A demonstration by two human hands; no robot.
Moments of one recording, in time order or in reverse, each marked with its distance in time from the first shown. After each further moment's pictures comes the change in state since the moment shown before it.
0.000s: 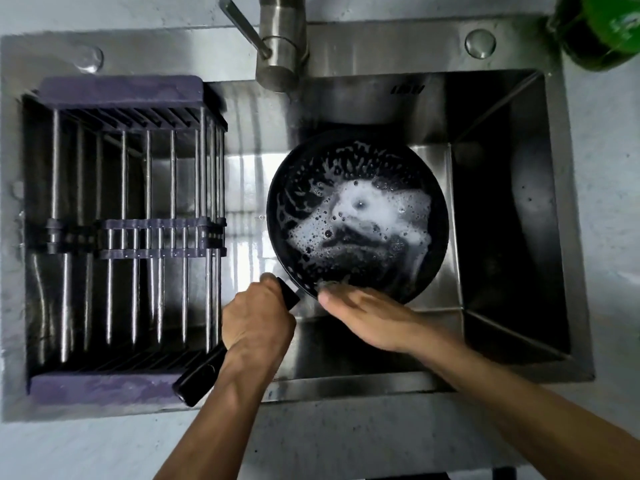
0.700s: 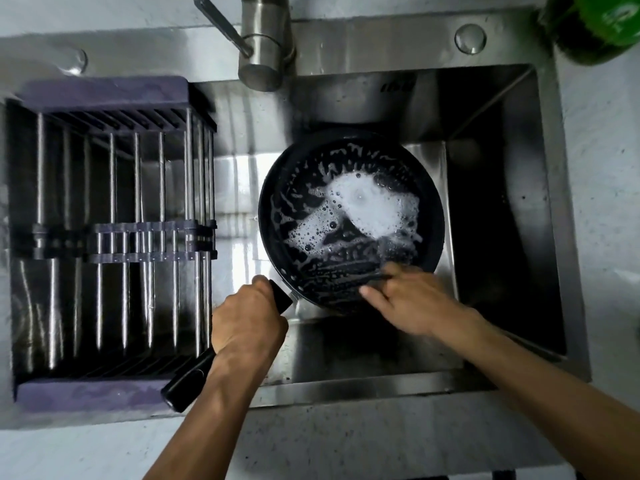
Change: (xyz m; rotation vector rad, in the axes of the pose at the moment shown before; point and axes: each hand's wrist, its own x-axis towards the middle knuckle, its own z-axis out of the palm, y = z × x) left_hand -0.001 0.001 0.003 0.014 0.021 0.022; right_hand -0.008 0.026 -0.023 -0.341 0.099 0.157
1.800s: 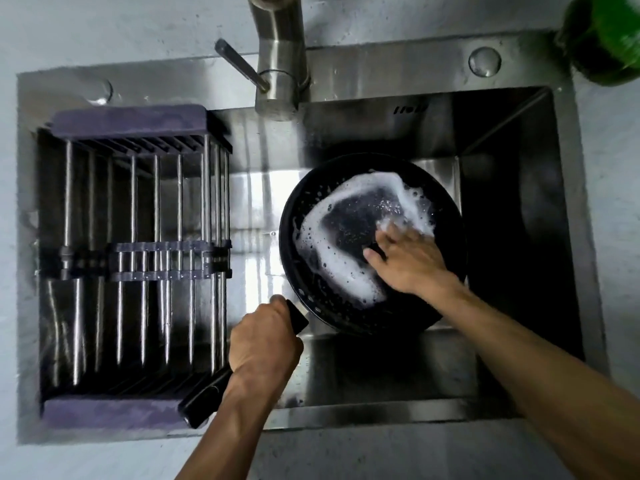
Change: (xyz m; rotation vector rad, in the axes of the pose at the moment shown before) left_hand 0.001 0.004 -0.006 0.018 -0.065 0.011; right_hand 0.080 0.018 -0.027 -0.134 0.121 0.132
